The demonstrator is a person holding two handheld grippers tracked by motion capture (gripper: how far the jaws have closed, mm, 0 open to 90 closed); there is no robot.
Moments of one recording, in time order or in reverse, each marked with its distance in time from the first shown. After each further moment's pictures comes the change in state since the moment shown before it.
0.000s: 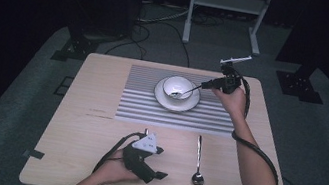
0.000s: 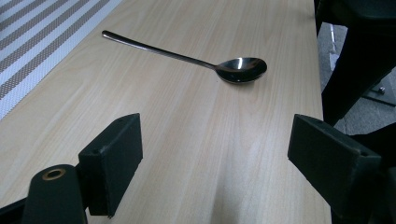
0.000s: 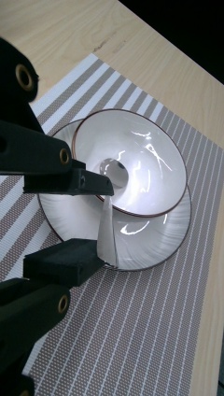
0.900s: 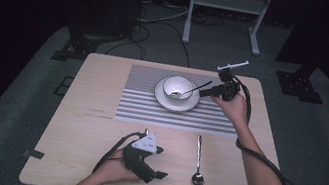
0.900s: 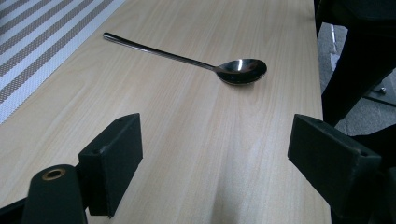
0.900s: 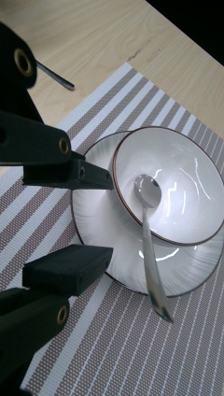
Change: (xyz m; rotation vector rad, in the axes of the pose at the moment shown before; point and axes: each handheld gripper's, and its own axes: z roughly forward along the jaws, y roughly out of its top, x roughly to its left) left arm 0.000 0.001 -0.001 -0.004 0.003 0.003; right arm 0.012 -0.019 -0.003 0.061 0.024 -0.070
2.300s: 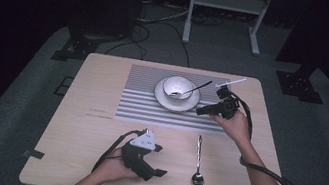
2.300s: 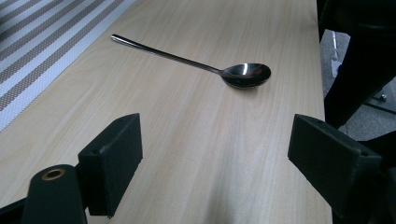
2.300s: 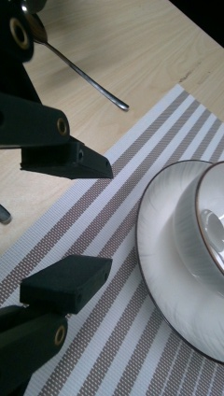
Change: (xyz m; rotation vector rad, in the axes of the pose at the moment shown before) left arm 0.004 0.000 -0.004 -0.016 0.008 -0.029; right arm 0.014 -0.050 0.004 0.052 0.070 -0.062
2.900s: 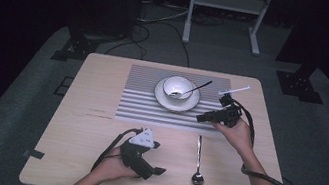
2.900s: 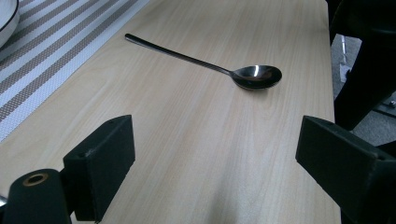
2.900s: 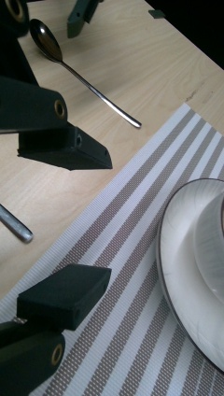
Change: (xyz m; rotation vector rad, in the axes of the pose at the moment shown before) left arm 0.003 0.000 -0.002 -0.011 0.032 -0.026; right arm 0.006 -0.025 -0.006 -0.032 0.047 0.005
